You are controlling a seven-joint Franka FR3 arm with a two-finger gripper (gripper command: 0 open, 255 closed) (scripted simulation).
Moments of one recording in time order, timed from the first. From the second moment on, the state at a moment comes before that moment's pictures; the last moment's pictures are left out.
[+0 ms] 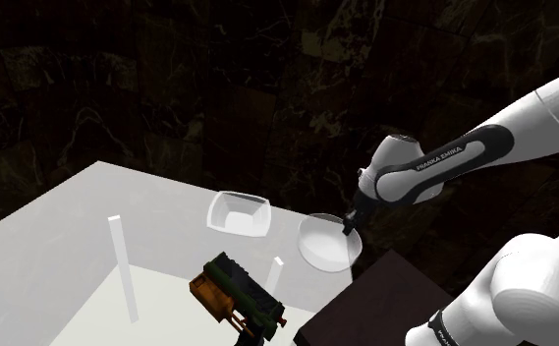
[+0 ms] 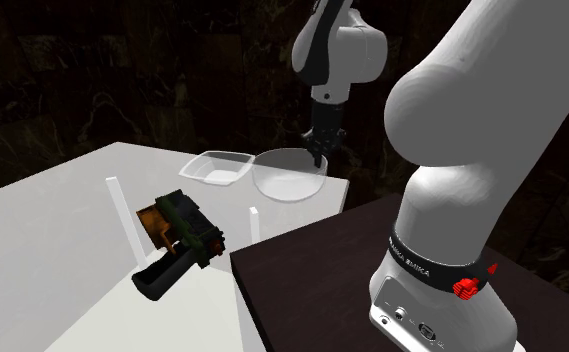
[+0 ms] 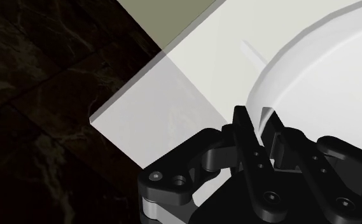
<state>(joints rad) 0.04 -0.25 -0.21 -2.87 -0.02 2.66 -0.14</state>
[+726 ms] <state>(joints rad) 0.06 -0.26 -0.18 -2.75 -0.01 2.53 -0.09</state>
